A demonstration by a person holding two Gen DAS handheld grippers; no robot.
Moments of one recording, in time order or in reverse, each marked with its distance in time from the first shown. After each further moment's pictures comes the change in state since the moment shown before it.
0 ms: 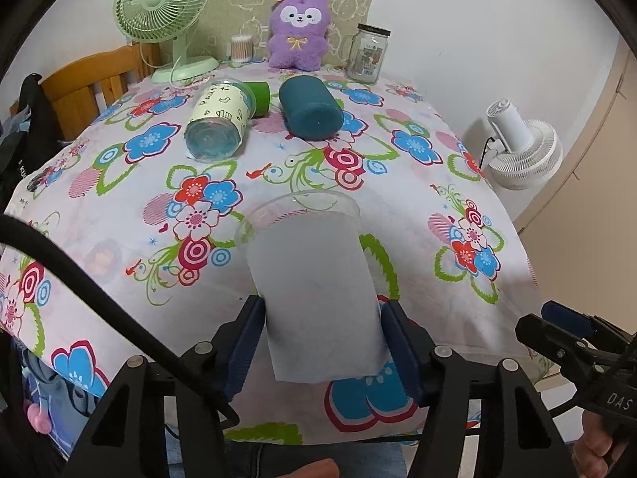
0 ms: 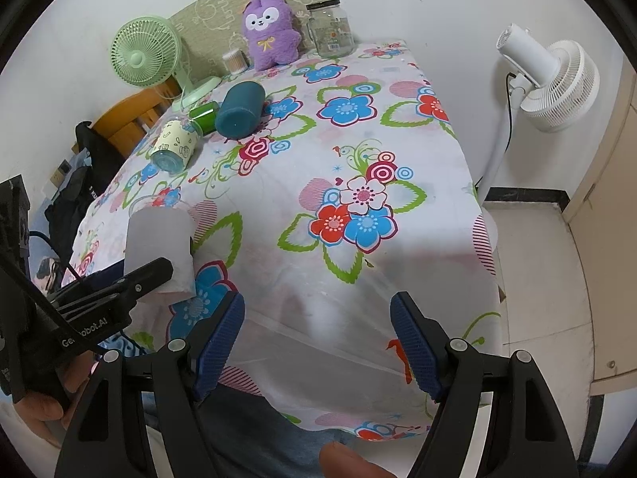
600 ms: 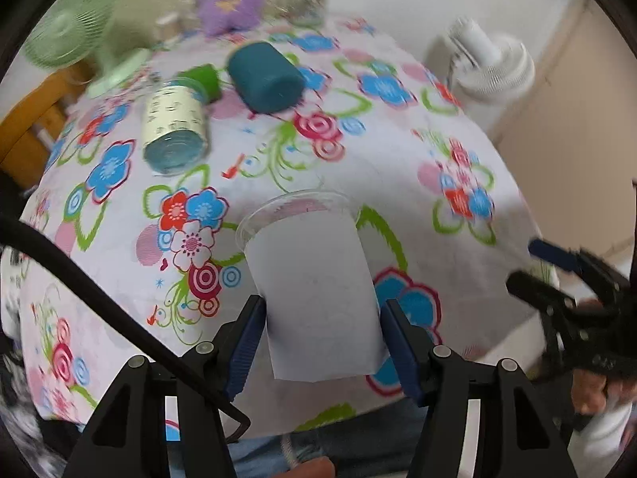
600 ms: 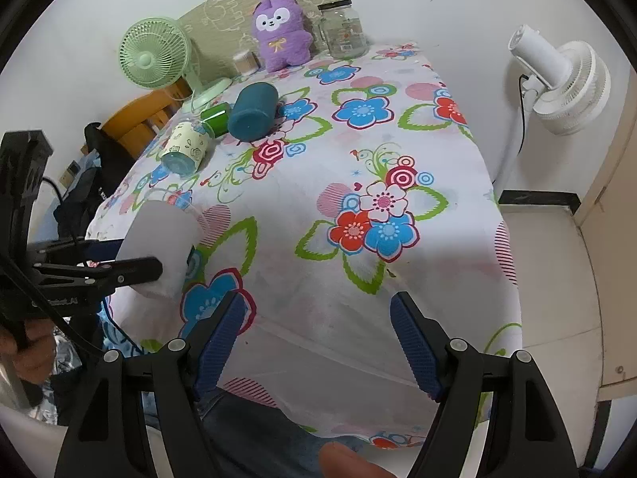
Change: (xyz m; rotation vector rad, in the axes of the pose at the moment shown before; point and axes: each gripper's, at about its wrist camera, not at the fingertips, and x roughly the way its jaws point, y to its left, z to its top) left arm 0.009 0.000 0.041 0.299 0.306 -0.048; right arm 0.008 0.006 0.004 -0.004 -0.007 0.046
